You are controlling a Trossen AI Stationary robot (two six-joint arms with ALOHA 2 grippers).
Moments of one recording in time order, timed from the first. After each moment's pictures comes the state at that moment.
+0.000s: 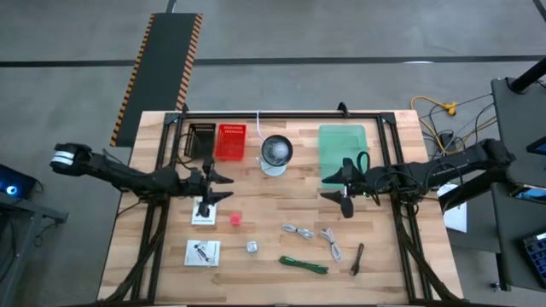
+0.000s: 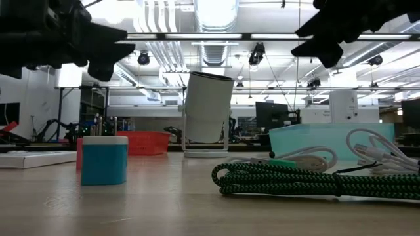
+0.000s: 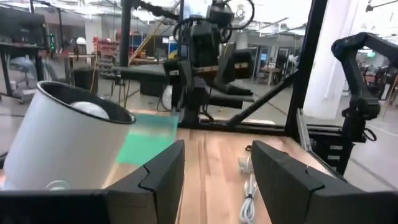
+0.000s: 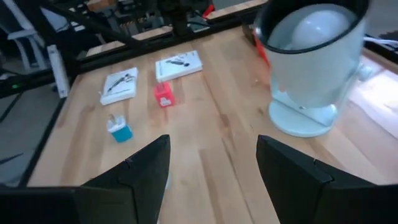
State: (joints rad) left arm -0.13 0.90 0.06 1.00 -0.12 -0.10; right arm 0.22 0.92 0.53 -0.02 0.26 0.40
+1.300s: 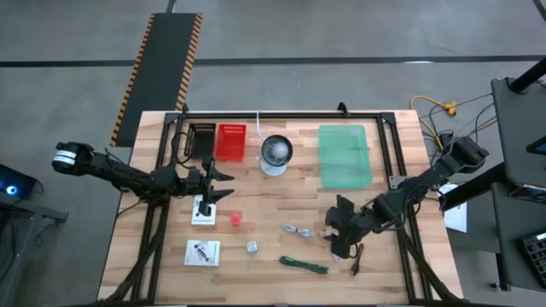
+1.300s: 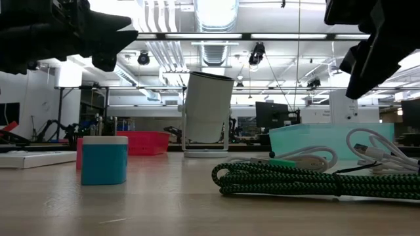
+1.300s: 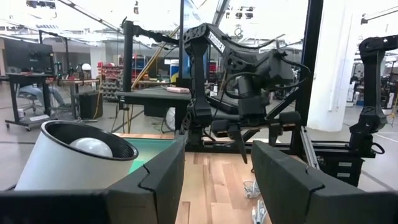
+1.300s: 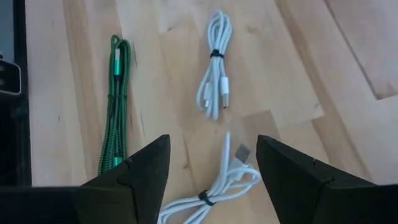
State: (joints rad) left arm -0.13 0.94 0.08 1.09 -0.13 -0.04; right arm 0.56 1.39 0.82 -0.43 0.25 0.84
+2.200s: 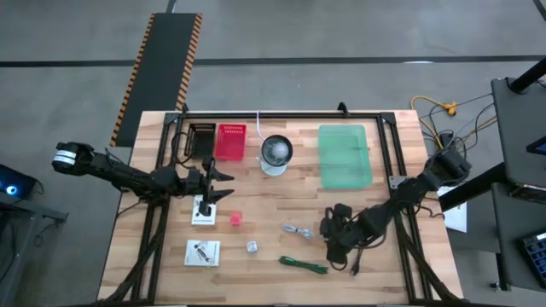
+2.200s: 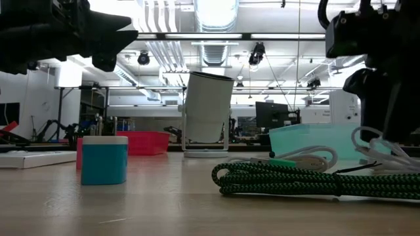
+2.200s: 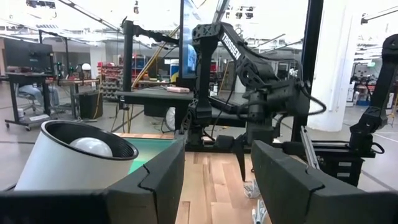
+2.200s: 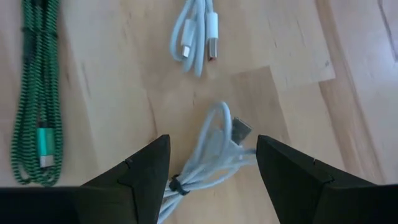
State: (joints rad) left arm -0.13 0.94 0.08 1.09 -0.13 -0.04; right arm 0.59 1.63 0.90 -0.55 0.25 0.84
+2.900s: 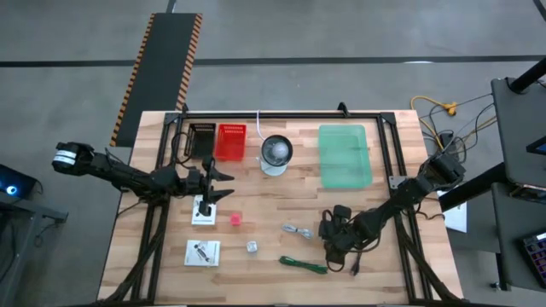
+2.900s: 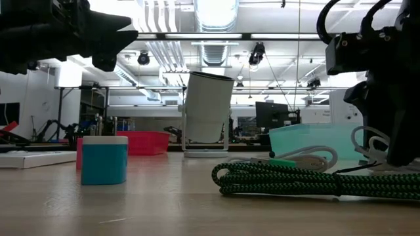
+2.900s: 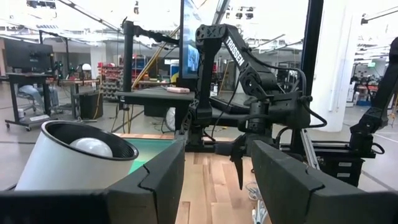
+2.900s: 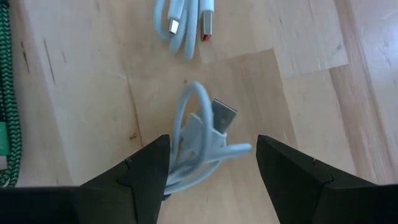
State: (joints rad) left arm -0.13 0.94 0.08 1.09 -0.13 -0.04; right arm 0.59 1.70 0.90 -0.54 0.25 0.83
